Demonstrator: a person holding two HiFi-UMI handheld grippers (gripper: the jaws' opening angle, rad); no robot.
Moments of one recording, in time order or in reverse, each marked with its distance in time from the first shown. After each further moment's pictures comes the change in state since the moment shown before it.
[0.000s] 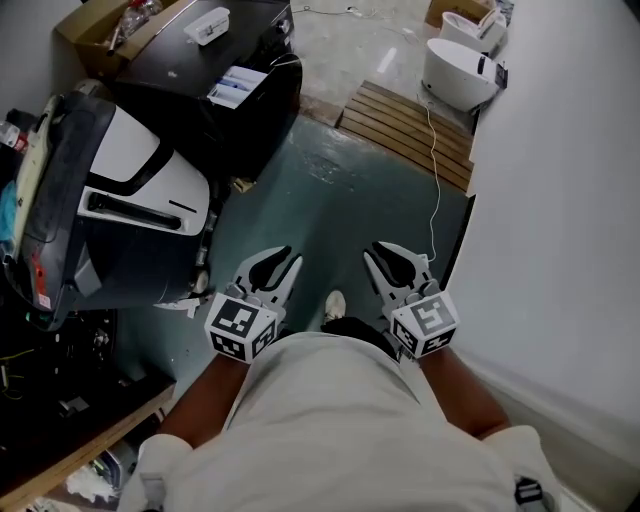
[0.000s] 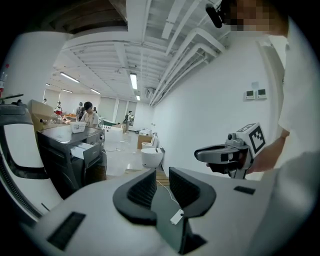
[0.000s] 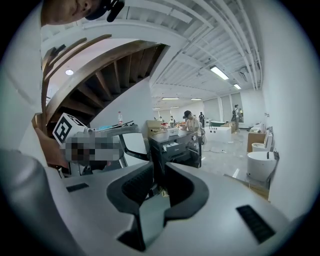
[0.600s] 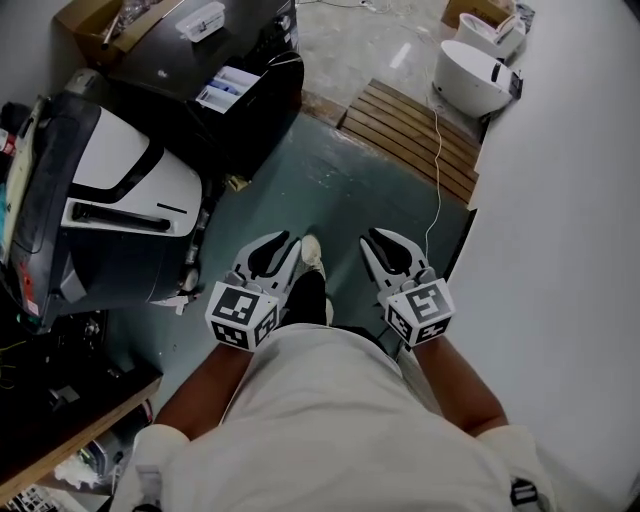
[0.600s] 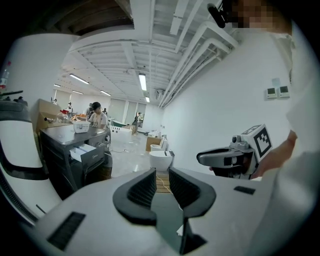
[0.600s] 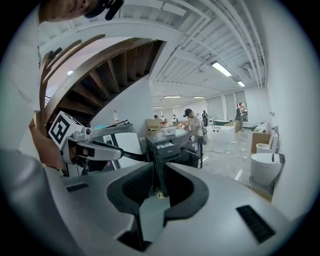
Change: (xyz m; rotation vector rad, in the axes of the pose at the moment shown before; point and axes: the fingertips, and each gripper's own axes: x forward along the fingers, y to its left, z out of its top) left arm 0.097 0.031 0.032 -0.048 -0.023 0.110; right arm 0.056 -0.097 0.013 -0.005 0.015 0.045
